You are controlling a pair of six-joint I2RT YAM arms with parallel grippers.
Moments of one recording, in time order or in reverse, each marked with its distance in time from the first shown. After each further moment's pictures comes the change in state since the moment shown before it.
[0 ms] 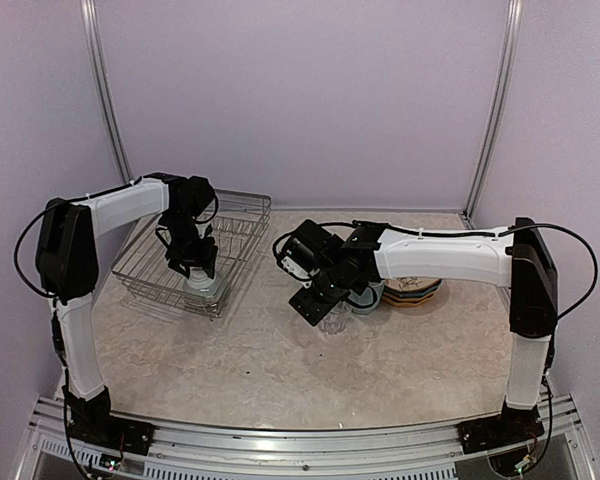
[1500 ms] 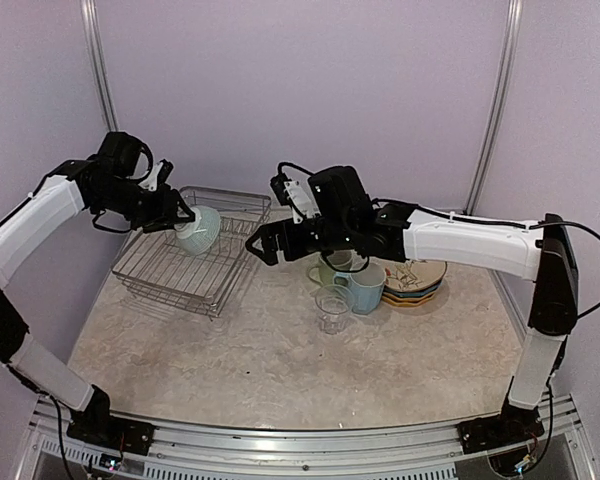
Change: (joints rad) left arm 0.116 -0.525 -0.217 0.262 0.276 -0.021; right arm -0.064 -0.111 -0.010 0.499 -0.314 0.214
